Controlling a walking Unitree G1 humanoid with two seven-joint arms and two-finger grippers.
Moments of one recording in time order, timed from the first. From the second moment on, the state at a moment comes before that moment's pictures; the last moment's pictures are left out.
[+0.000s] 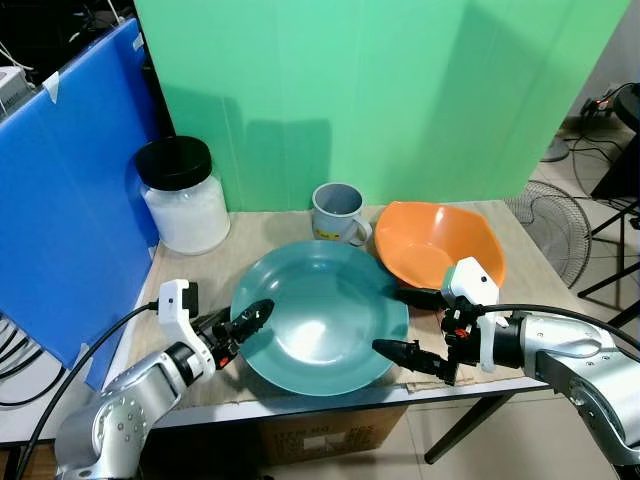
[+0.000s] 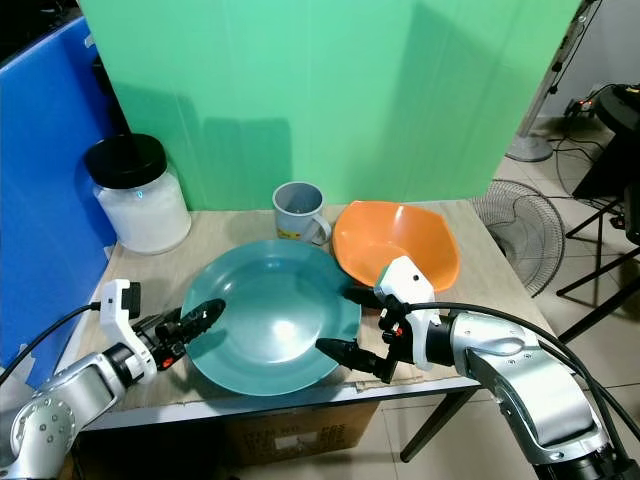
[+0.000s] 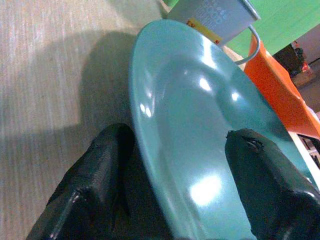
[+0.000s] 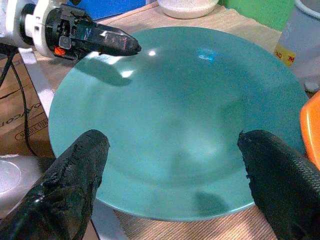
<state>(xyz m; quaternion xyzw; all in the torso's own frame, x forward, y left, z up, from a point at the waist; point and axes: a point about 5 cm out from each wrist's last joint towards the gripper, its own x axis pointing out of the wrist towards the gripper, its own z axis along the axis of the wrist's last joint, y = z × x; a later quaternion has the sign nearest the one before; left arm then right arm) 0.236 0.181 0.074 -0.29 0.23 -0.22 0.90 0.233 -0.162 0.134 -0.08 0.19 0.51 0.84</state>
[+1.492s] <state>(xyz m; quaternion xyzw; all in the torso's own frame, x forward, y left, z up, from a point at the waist) 0.235 0.184 0.082 -0.34 0.24 -0.22 0.88 0.221 -0.179 0.136 -0.12 0.15 0.60 0.77</state>
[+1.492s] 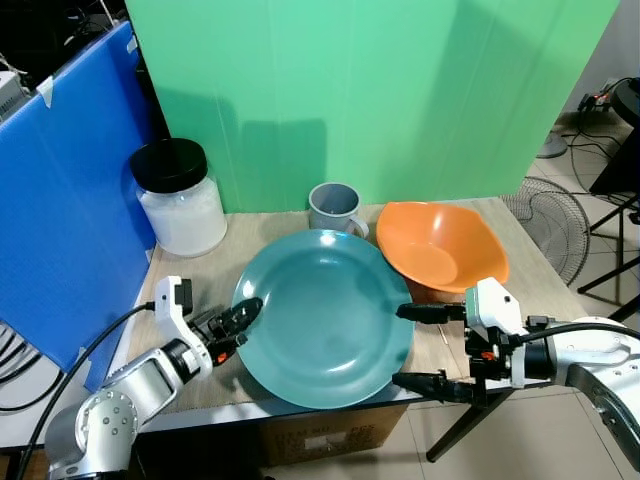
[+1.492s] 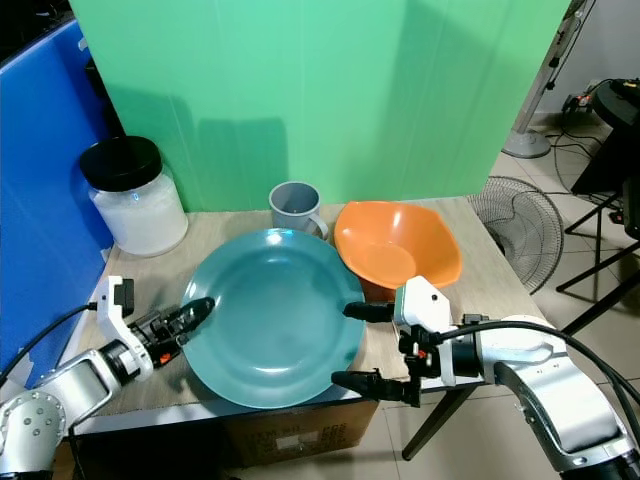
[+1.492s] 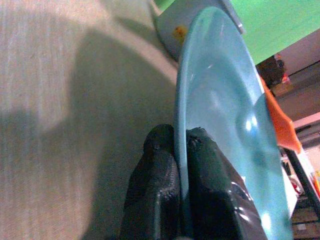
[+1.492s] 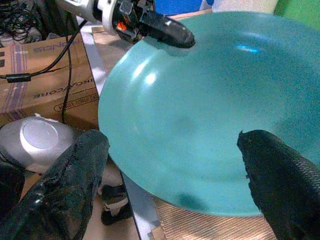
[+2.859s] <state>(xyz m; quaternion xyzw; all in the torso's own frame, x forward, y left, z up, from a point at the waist) 0.187 0.183 0.220 -0.28 -0.08 -0.21 0.93 0.258 -0.174 0.187 0.14 -0.02 0.33 0.93</state>
